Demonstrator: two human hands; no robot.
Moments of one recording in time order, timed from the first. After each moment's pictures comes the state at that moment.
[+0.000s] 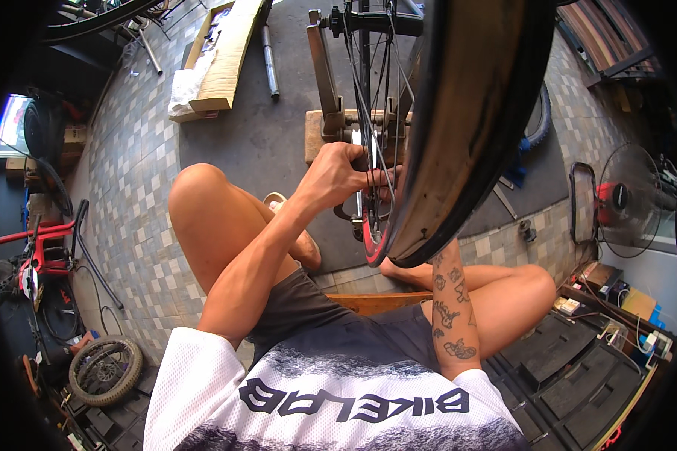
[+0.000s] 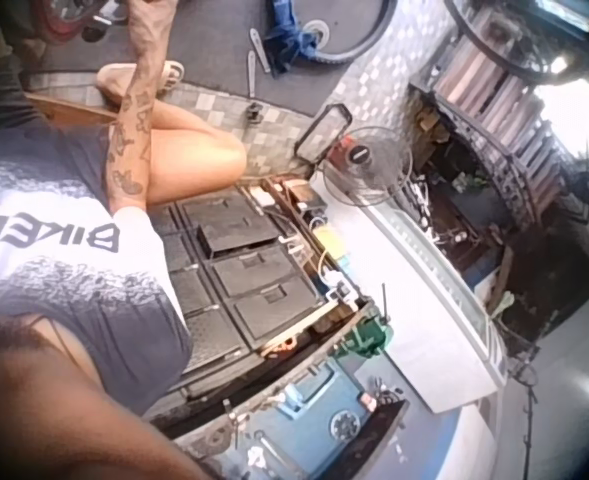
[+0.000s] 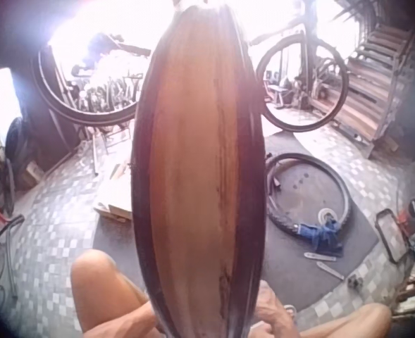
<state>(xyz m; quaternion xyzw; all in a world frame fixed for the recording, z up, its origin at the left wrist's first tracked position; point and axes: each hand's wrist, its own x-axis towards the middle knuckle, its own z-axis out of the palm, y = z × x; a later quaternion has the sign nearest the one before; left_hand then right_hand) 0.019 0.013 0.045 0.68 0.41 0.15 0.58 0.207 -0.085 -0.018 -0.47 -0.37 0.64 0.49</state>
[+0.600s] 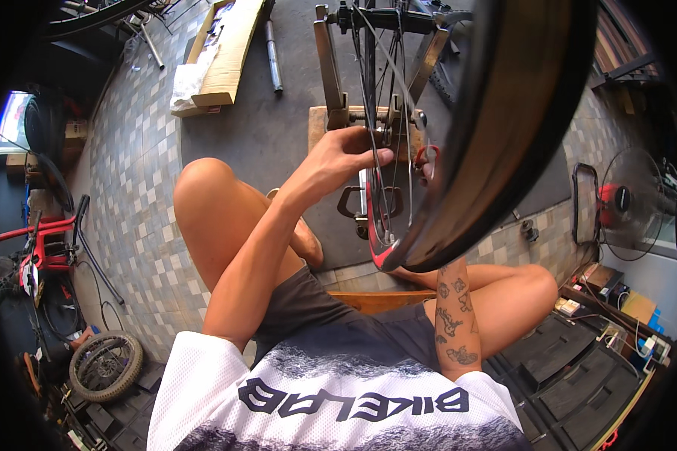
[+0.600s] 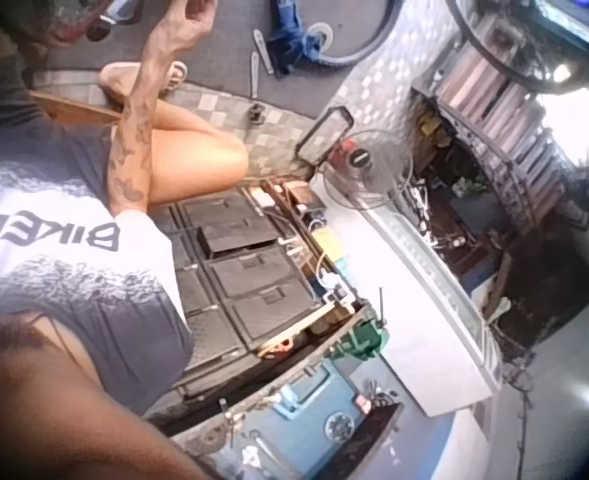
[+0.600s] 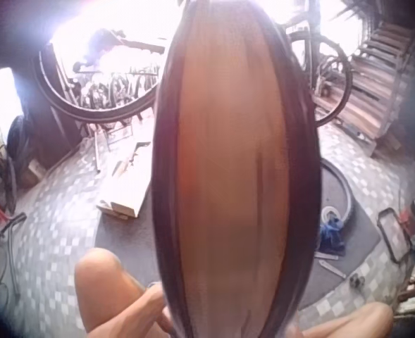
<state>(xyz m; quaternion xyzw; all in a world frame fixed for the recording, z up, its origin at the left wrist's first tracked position) 0.012 0.026 0.041 0.62 0.40 0.20 0.64 0.214 -0.091 -0.037 -0.63 -0.24 0.41 0.61</state>
